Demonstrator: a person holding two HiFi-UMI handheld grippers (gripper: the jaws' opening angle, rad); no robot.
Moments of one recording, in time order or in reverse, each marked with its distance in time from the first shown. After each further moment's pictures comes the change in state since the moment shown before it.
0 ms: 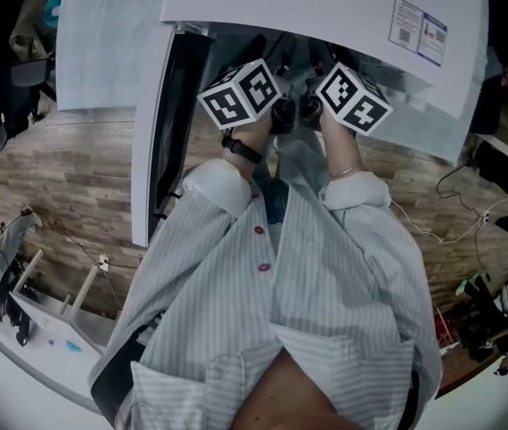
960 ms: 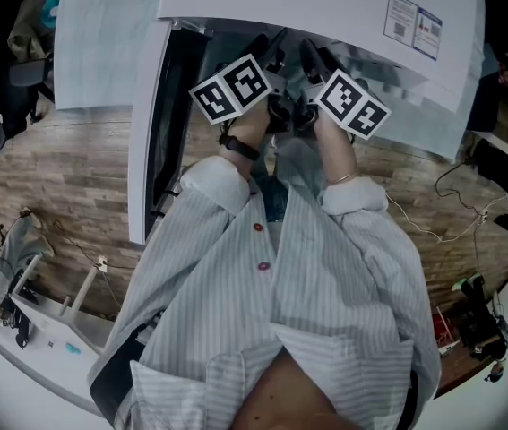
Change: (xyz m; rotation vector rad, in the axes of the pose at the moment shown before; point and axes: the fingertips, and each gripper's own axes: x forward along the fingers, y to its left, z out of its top) left arm 0.001 -0.006 -0.005 -0.136 0.020 -0.074; right arm -0.012 0.011 -0.027 0.163 0.080 0.100
